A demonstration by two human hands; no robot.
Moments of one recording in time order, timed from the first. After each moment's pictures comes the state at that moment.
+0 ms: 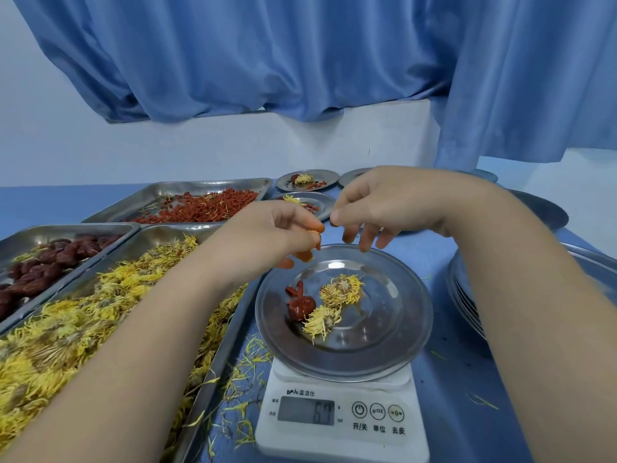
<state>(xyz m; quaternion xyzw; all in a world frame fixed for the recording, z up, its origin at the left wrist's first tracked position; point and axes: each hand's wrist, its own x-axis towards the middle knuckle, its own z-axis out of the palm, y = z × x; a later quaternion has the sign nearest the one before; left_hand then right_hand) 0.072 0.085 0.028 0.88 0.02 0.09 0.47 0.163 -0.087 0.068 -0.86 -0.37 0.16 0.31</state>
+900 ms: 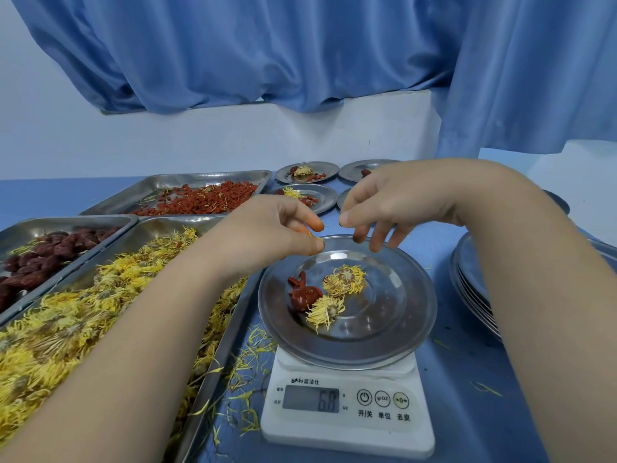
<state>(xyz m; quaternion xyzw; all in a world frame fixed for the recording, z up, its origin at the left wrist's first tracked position) 0.076 0.091 0.024 0.90 0.02 0.08 0.43 0.167 -0.091 0.065 -0.87 -0.35 0.21 0.27</state>
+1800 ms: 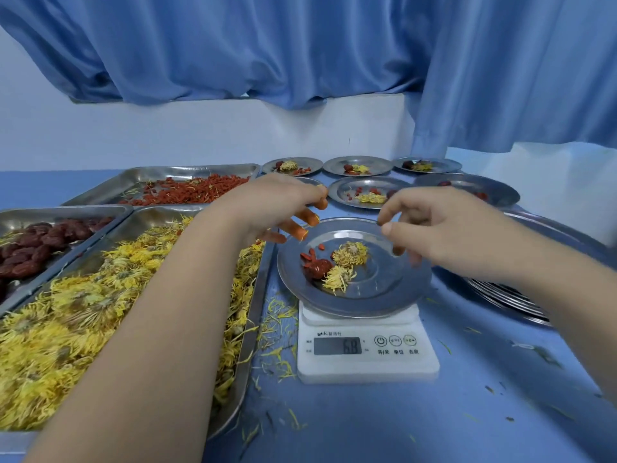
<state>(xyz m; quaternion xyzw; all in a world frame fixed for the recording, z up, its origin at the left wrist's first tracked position) 0.068 0.101 0.040 0.88 0.05 -0.02 0.48 0.074 -0.127 0.030 -0.89 -0.31 -0.03 0.34</state>
